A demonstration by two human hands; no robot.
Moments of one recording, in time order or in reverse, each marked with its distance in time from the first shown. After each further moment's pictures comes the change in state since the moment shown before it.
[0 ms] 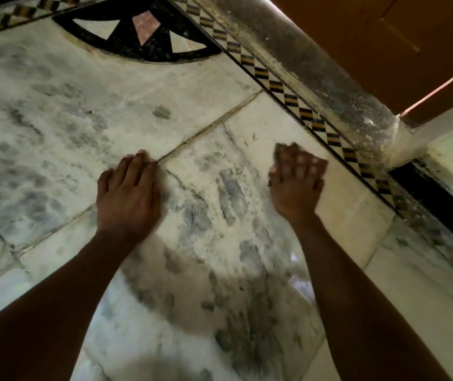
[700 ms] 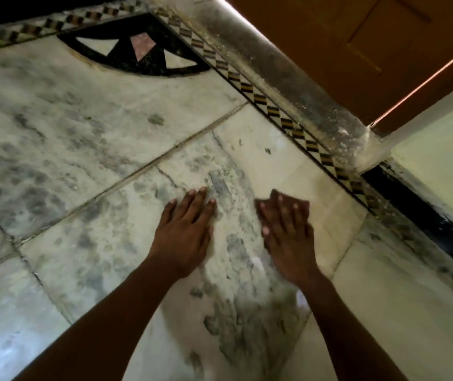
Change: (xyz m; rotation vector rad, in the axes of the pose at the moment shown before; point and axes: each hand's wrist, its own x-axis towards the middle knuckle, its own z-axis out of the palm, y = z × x) left_hand -0.060 0.090 0.009 -0.133 -0.217 0.282; right_hand -0.119 0.077 0.005 -0.130 0.002 -0.299
